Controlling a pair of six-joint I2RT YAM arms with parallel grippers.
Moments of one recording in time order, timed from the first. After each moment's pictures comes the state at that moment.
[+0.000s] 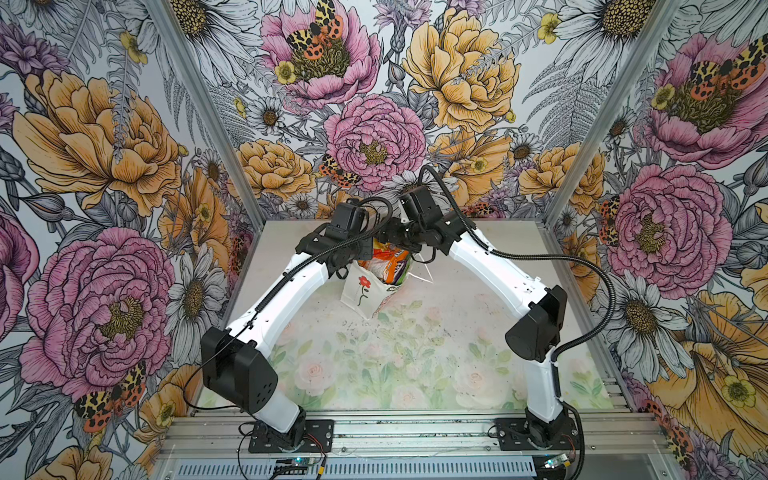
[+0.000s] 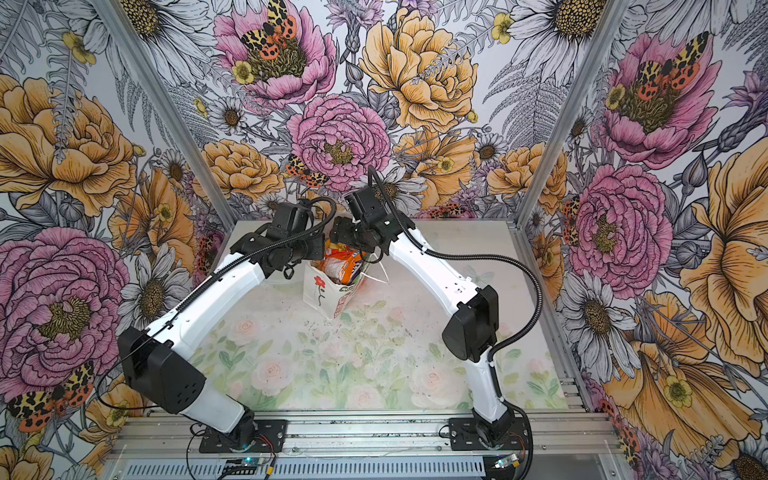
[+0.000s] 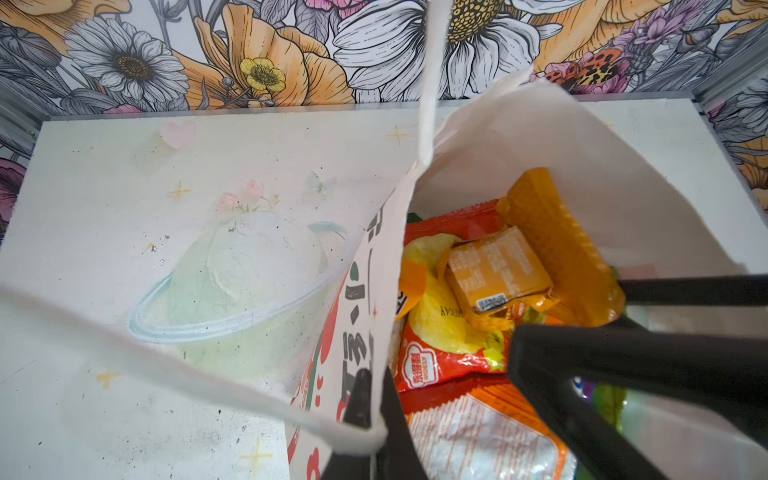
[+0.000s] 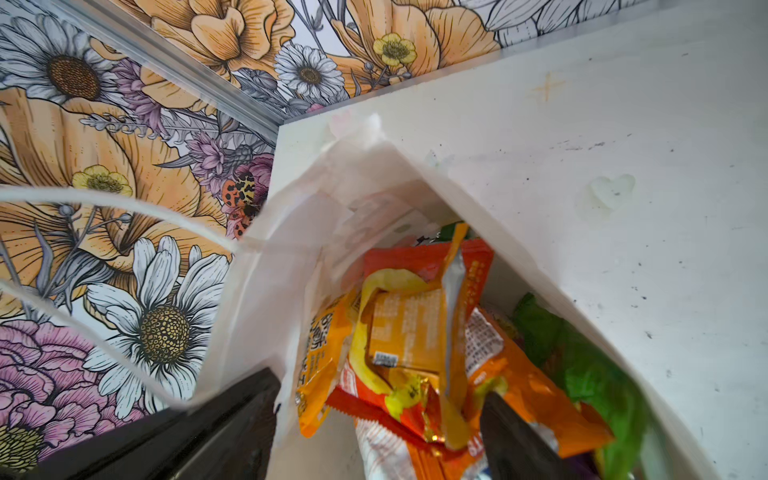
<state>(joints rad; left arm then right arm) -0.46 1.57 1.55 -0.73 -0.19 -0.29 0.68 2.05 2.21 -0.88 -0.11 0.73</state>
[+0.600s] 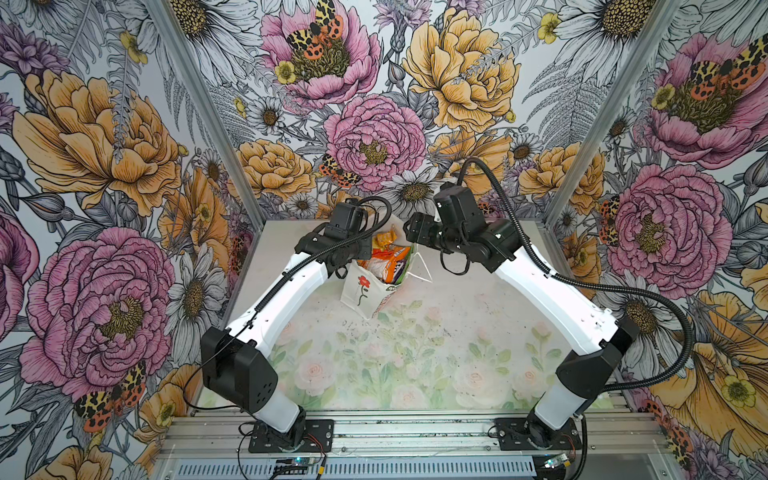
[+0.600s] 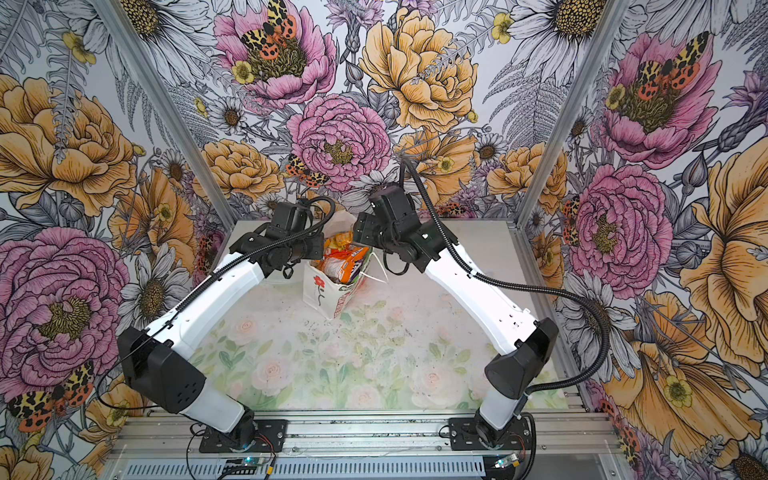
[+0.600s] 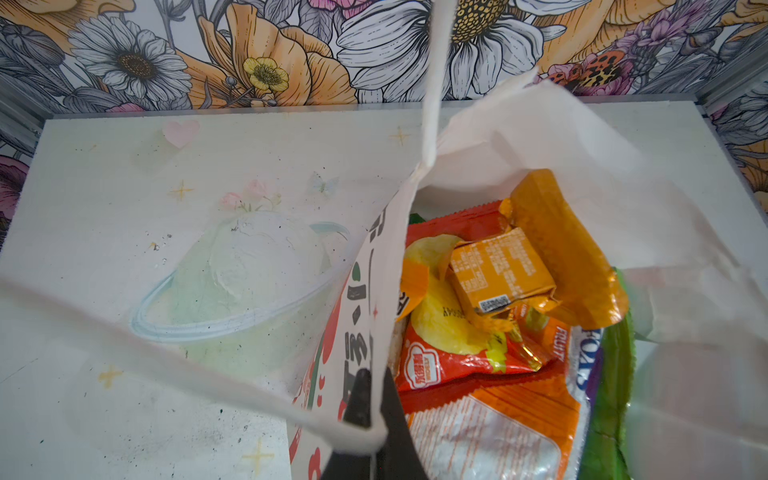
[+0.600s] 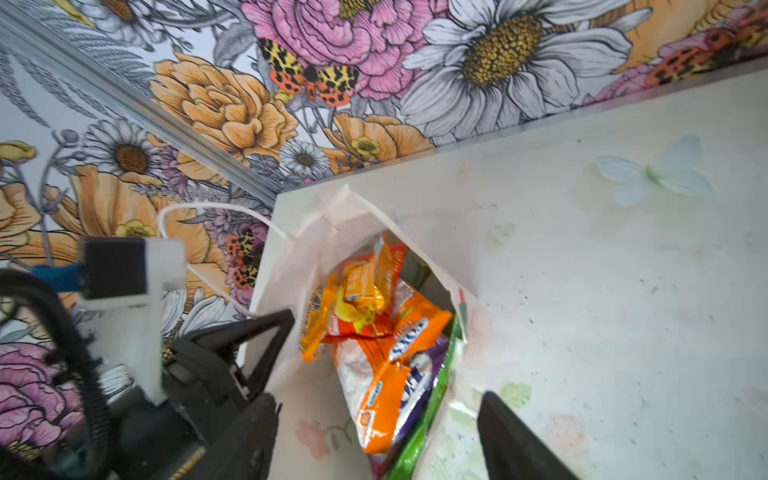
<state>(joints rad) -0.45 1.57 1.55 -0.73 -0.19 -0.29 0.70 1.68 1.90 -0.86 0.12 0.73</state>
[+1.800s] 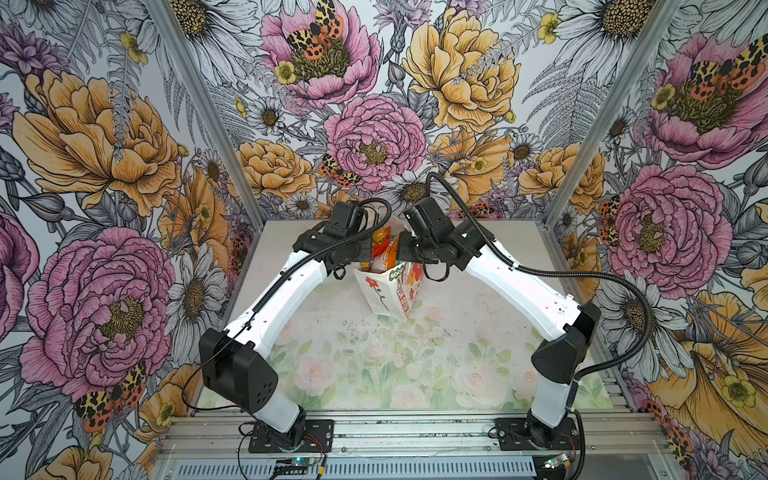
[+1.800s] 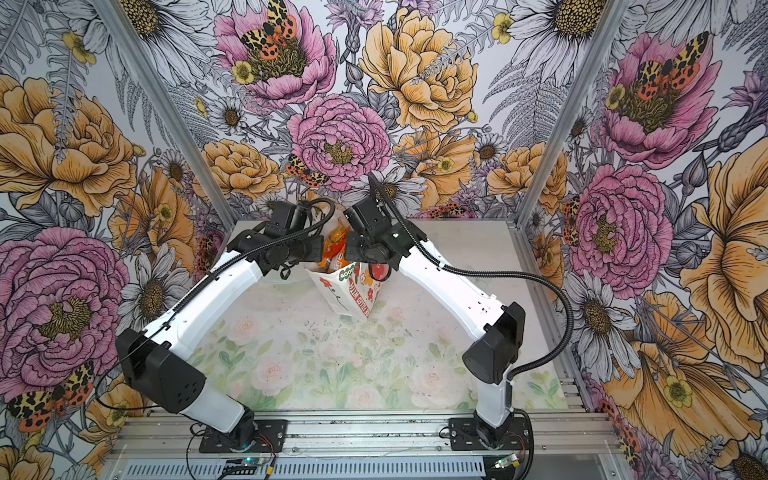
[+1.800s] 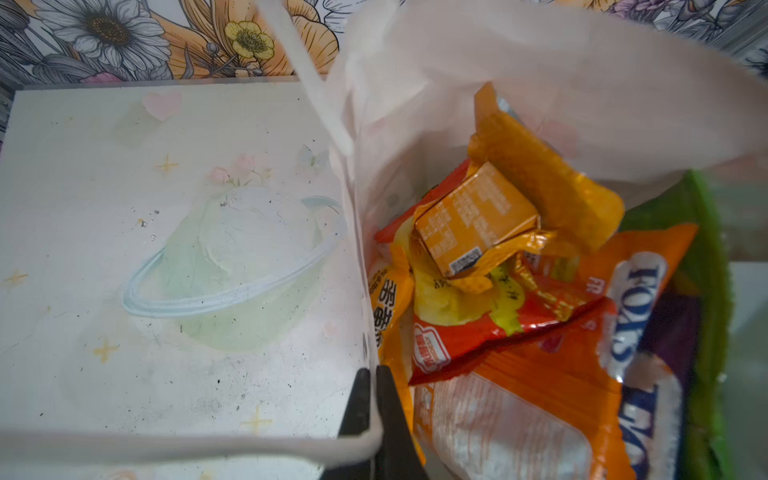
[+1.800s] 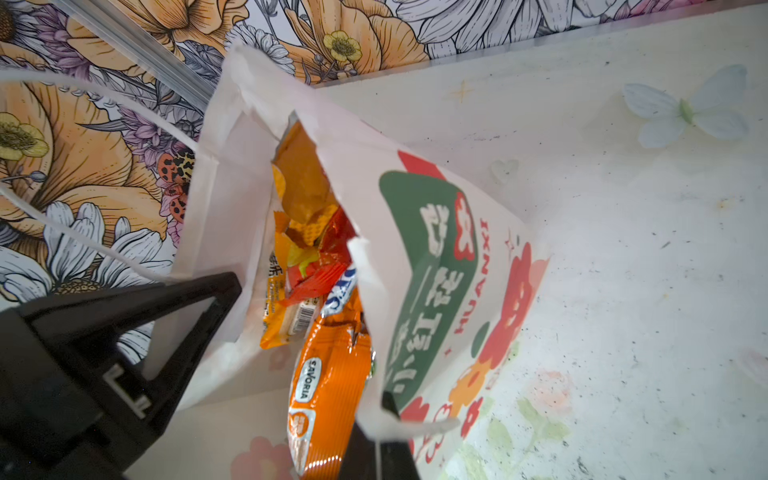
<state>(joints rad) -0.46 1.56 1.63 -0.86 -0.14 -0.30 0.74 1.85 2.09 -1.03 0.10 0.68</state>
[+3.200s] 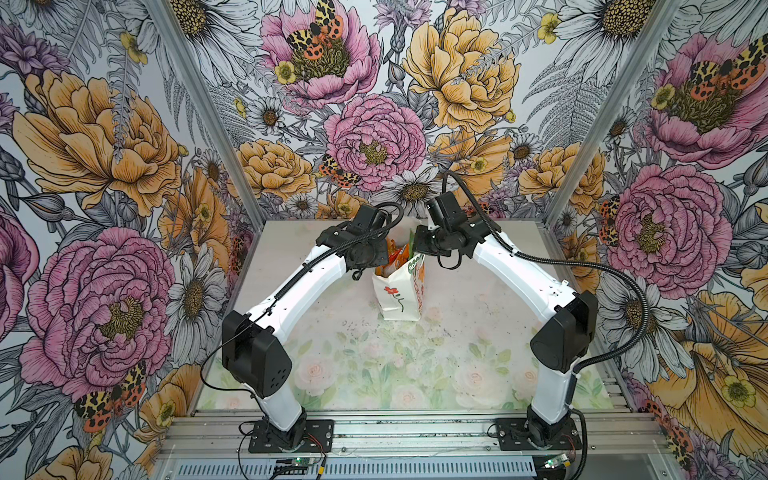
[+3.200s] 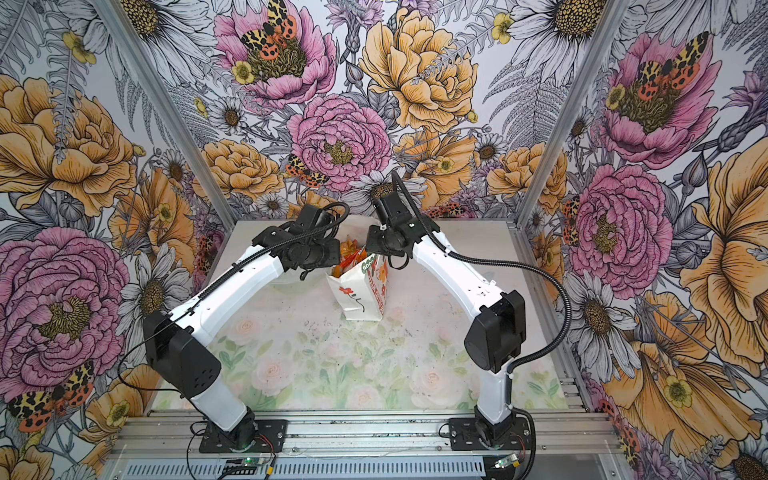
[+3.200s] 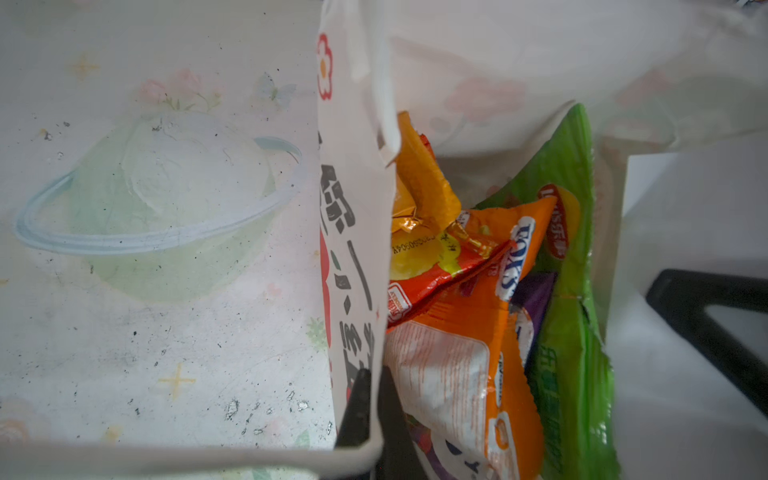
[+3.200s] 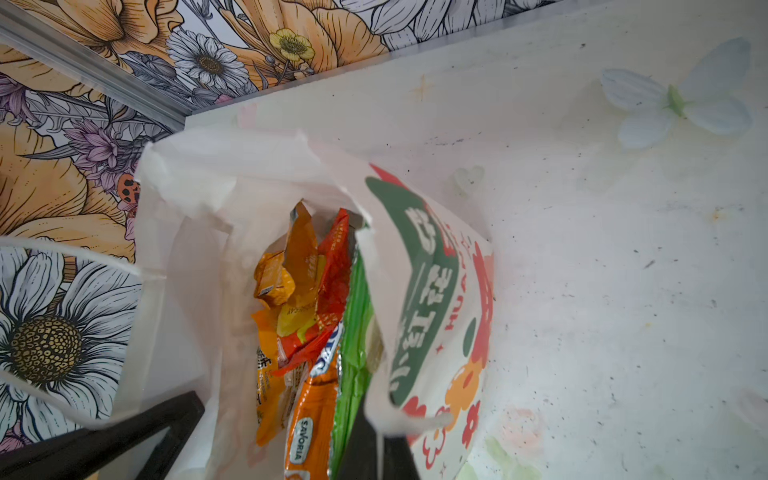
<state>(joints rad) -0.55 1.68 1.69 -0.93 -0.14 -0.55 0.55 1.89 1.95 -0.91 -0.06 0.62</state>
